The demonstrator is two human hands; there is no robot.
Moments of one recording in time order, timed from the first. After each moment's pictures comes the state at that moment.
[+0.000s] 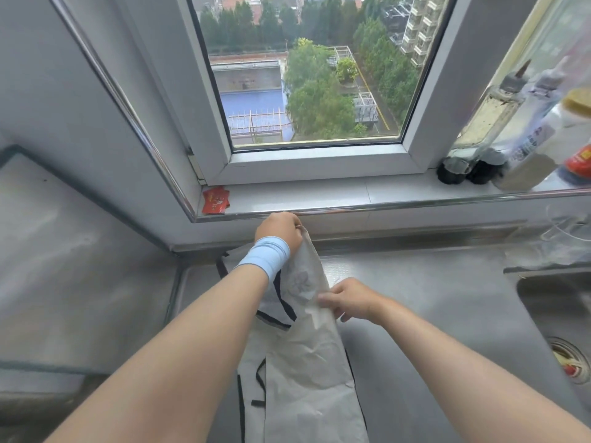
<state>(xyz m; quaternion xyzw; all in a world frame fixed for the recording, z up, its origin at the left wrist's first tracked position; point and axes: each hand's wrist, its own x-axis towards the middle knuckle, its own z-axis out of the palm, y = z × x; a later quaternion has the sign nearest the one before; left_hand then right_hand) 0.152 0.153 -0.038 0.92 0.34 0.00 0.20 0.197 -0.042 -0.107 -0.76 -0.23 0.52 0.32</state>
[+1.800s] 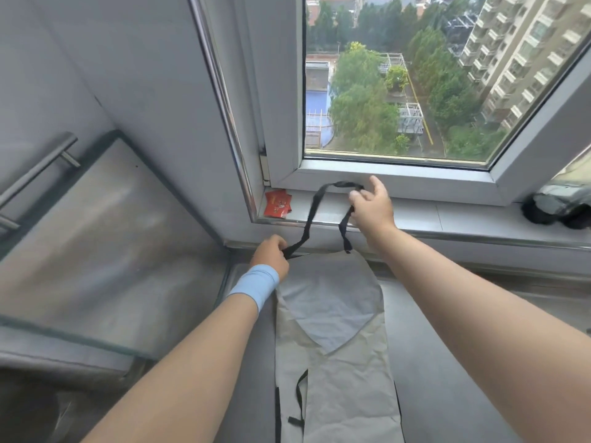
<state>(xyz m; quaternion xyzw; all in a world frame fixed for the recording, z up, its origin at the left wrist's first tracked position) 0.050 0.236 -0.075 0.81 0.48 0.02 0.34 0.238 0.144 -0.022 -0.74 -0.13 0.27 0.60</state>
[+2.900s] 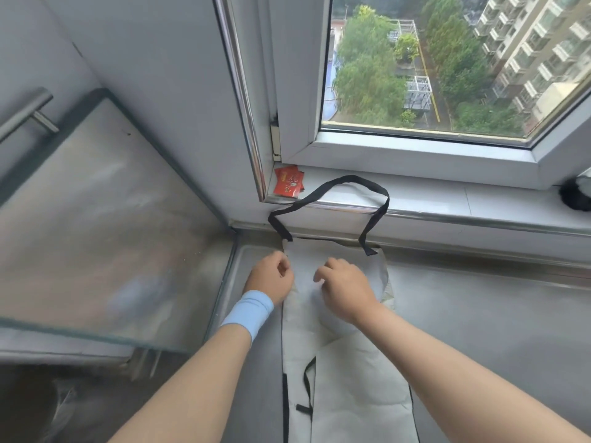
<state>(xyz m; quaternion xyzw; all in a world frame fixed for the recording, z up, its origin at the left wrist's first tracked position) 0.001 0.224 -0.148 0.81 0.46 0.07 0.37 0.133 0.095 -0.149 -0.80 -0.57 0.11 0.15</state>
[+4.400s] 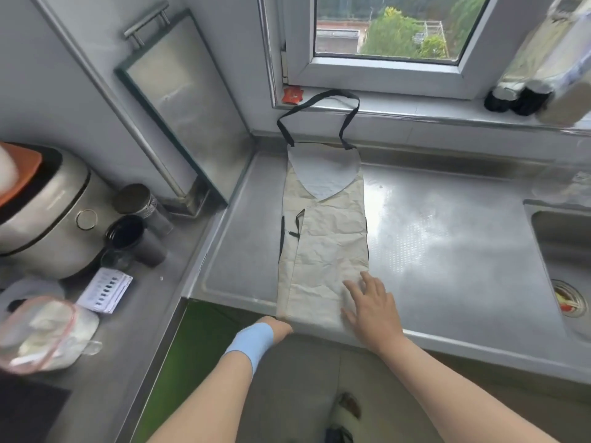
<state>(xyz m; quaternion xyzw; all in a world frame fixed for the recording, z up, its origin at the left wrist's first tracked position) -0.240 -0.131 -0.146 0.60 0.62 -0.28 0.42 -0.057 -0.268 -0.171 -0.85 -0.51 0.12 0.04</state>
